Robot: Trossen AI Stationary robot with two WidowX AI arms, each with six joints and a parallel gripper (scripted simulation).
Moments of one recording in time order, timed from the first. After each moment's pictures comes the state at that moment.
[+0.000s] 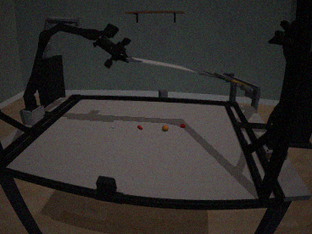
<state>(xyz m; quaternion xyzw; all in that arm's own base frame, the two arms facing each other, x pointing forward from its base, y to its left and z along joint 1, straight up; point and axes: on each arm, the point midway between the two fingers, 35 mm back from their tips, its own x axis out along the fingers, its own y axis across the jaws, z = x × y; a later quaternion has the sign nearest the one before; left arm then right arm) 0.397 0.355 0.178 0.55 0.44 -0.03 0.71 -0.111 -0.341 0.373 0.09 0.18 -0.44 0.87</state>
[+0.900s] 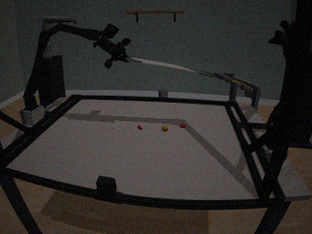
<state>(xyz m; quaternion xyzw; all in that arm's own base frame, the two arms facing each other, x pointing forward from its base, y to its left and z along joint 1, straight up) 0.397 0.355 0.177 0.55 0.44 -0.03 0.71 -0.111 -0.341 0.373 0.09 0.18 -0.44 0.87</state>
